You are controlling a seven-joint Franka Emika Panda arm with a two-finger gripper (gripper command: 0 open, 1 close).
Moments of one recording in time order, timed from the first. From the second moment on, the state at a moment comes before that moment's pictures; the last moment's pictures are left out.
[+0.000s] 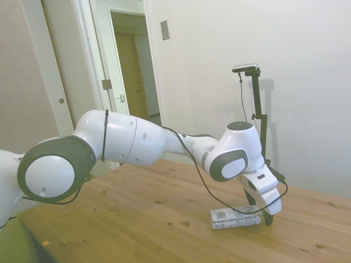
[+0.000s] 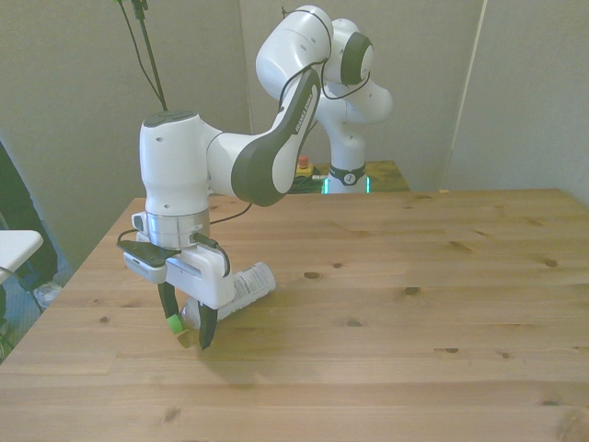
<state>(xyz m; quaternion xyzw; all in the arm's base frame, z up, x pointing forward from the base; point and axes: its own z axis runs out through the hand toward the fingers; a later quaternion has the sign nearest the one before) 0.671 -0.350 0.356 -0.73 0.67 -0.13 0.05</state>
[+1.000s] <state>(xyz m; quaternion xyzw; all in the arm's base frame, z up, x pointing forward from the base) 0.663 -0.359 0.362 -0.72 0.68 -0.12 0.06</state>
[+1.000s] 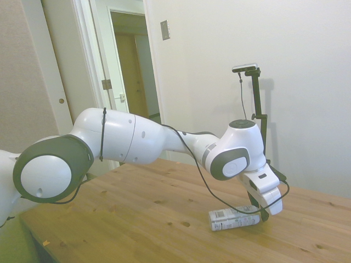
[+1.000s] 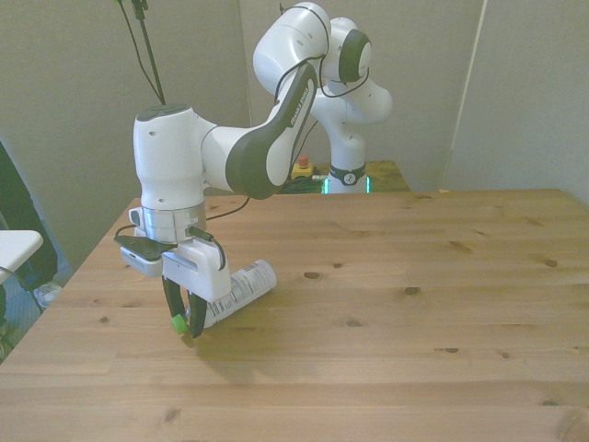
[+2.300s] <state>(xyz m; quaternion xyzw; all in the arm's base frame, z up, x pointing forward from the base) 0.631 -0.160 0.513 -0.74 0.54 -0.38 0.10</state>
